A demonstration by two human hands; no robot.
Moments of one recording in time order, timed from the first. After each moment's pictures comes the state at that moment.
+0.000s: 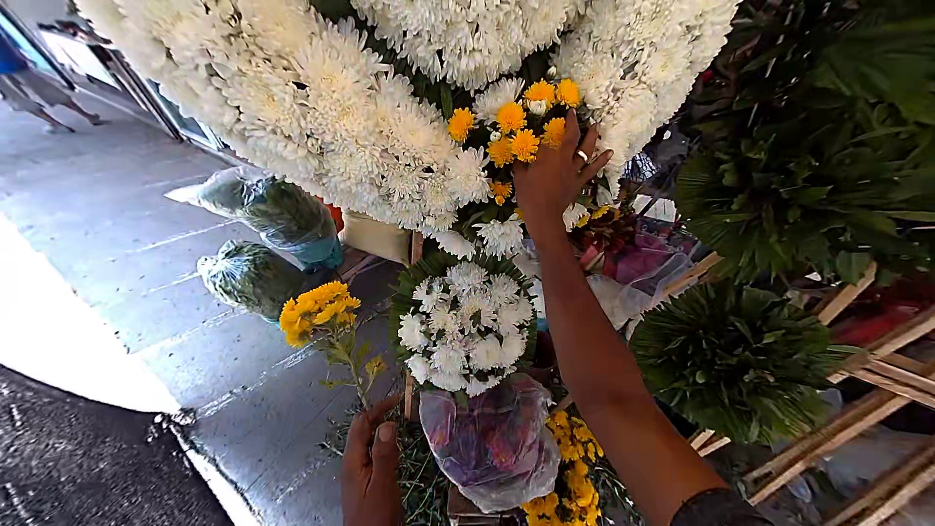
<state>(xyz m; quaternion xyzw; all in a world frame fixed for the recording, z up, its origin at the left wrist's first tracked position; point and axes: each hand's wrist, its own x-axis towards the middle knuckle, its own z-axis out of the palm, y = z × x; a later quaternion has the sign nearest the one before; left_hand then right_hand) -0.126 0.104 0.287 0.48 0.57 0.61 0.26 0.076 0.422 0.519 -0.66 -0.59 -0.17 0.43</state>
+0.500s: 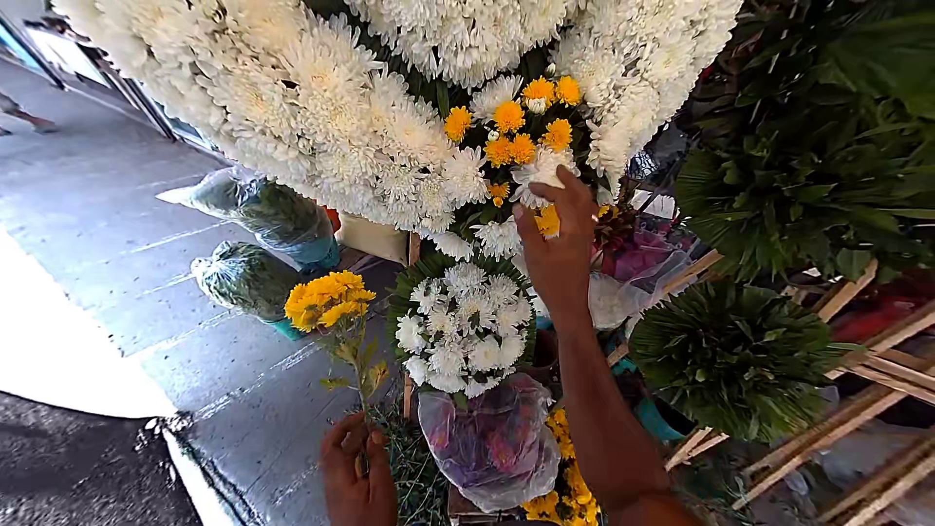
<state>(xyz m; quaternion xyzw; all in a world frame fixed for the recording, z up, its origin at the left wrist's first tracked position) -0.123 0.103 0.288 0.48 0.60 0.63 0.16 0.096 0.307 0.477 -0.47 -0.69 0.02 0.55</state>
